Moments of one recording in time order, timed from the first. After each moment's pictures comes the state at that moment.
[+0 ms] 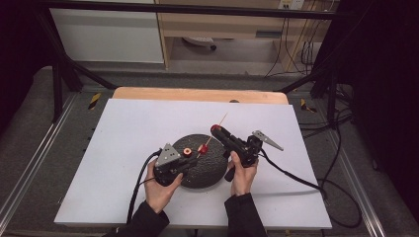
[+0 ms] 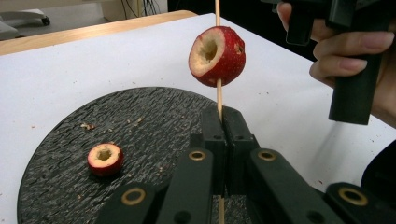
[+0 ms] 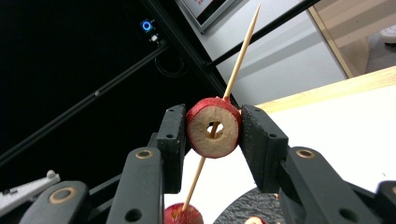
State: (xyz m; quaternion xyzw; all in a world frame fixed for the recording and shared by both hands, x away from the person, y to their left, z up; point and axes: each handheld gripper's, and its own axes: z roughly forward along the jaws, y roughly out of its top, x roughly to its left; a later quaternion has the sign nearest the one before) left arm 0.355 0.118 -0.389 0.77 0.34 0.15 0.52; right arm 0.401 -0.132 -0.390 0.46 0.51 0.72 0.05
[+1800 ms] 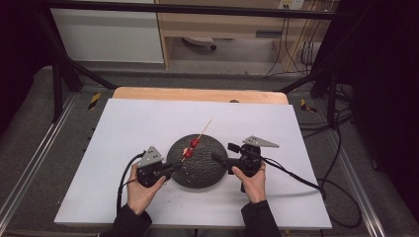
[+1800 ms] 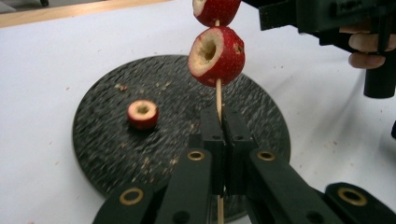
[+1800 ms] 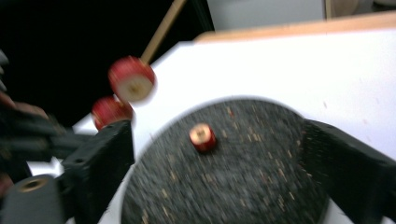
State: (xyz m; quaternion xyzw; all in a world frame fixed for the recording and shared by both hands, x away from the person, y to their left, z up) left arm 0.352 0.170 -0.401 0.79 0.35 0.13 0.50; right arm 0.394 -0.144 -0.406 0.43 0.70 0.57 0.07
